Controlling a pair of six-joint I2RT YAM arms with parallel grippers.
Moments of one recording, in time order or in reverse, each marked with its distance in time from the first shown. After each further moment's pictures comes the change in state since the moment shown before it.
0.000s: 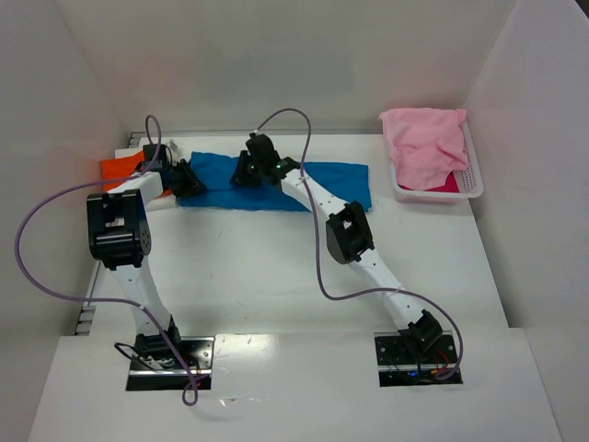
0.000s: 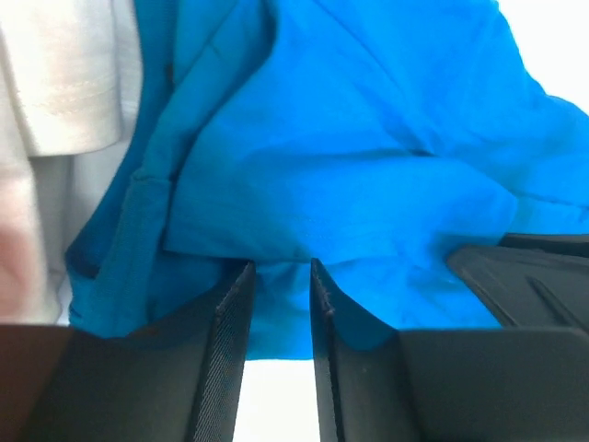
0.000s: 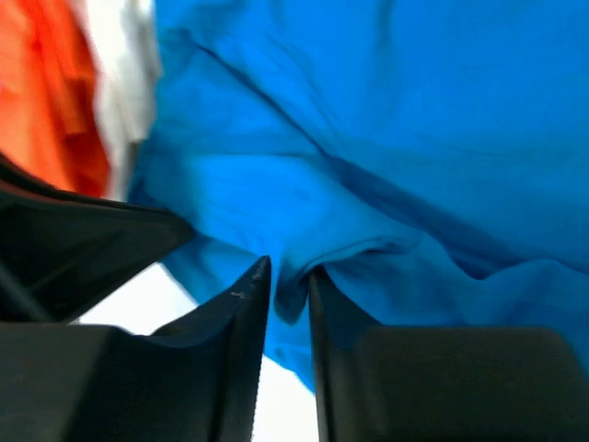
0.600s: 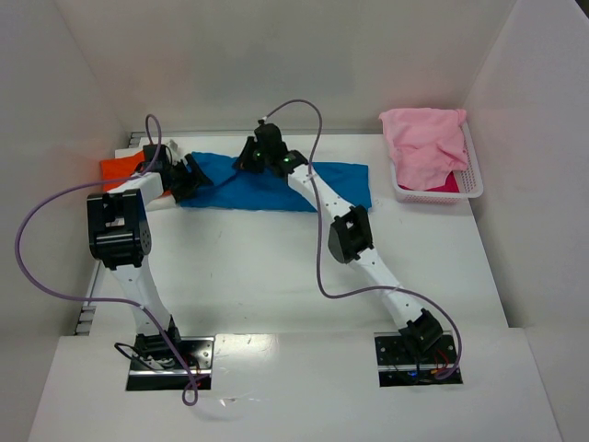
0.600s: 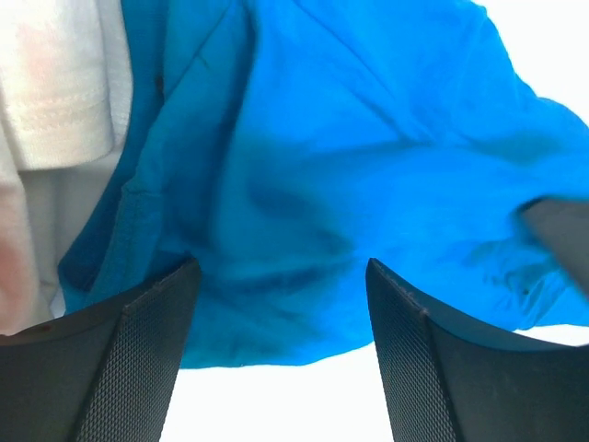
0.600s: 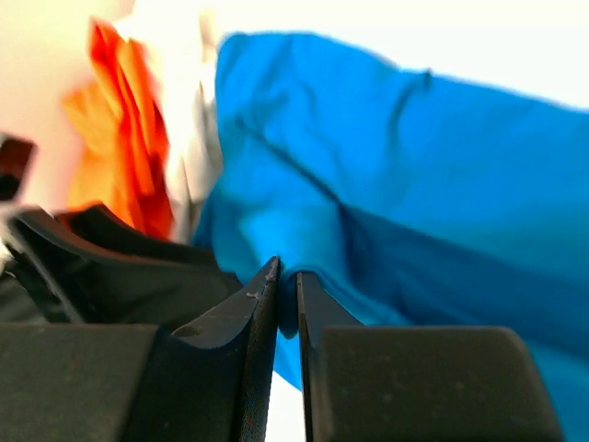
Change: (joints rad) left arm 0.000 0.005 -0.005 0.028 0.011 0.000; right arm -0.042 0.097 0.213 -0.015 -0.021 0.059
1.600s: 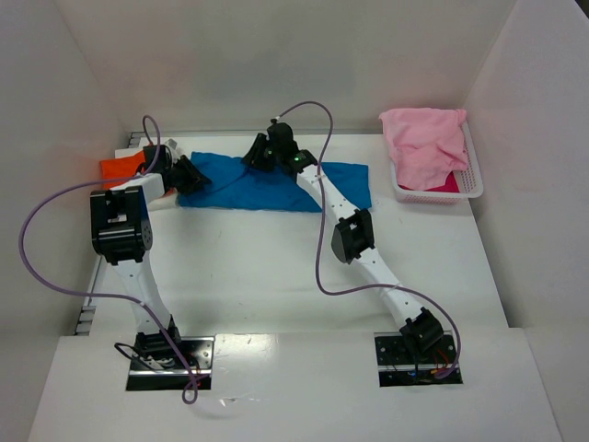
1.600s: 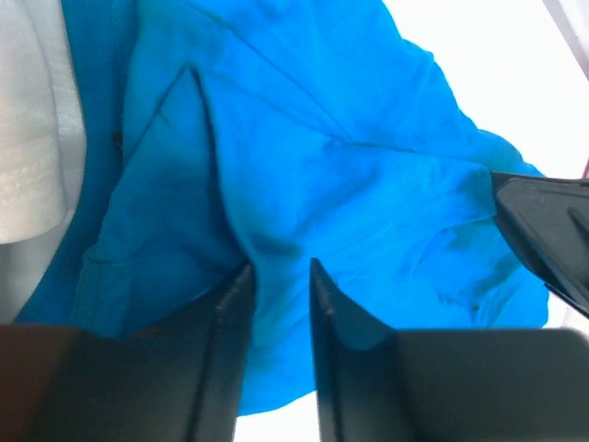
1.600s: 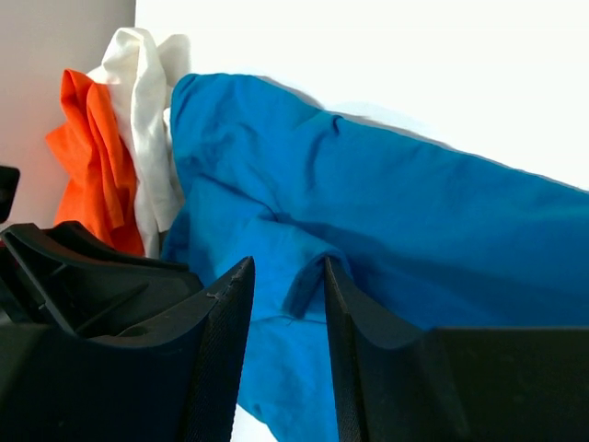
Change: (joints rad) left arm 0.003 0.060 0.016 0.126 0.086 -0.108; right arm -0.064 0.131 0.193 -0.042 -0.033 0.015
